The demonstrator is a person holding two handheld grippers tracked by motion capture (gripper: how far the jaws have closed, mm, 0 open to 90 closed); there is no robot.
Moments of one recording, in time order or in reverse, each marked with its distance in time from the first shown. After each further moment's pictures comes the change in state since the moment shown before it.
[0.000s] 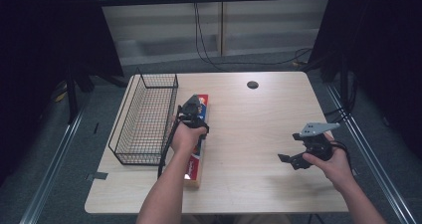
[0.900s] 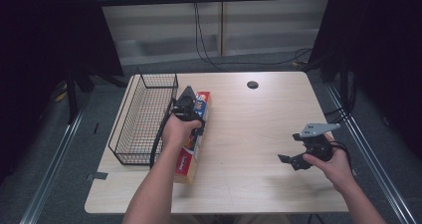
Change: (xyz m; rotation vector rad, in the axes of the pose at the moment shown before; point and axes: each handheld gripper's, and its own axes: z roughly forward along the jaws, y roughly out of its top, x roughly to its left) left arm 0.009 0.003 -0.044 0.022 -0.074 0.028; right arm 0.001 -0.001 -0.001 -0.002 0.005 -0.005
